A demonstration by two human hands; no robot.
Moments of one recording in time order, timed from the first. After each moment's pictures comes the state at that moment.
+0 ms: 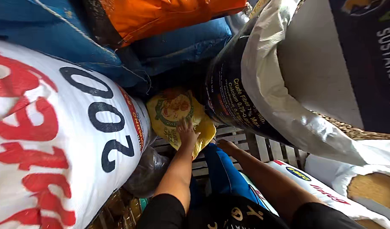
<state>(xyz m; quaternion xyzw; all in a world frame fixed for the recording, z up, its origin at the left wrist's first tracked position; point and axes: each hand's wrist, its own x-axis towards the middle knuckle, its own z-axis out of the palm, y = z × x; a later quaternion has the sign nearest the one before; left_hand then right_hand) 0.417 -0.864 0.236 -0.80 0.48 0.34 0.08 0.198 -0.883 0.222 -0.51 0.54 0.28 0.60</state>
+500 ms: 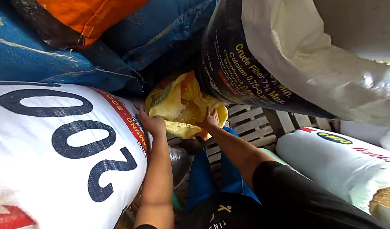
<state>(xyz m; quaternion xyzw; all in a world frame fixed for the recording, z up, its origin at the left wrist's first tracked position) 0.557 -0.884 0.320 -0.90 0.31 0.17 -0.23 0.340 -0.873 0.176 -0.47 0.71 0.12 0.51</state>
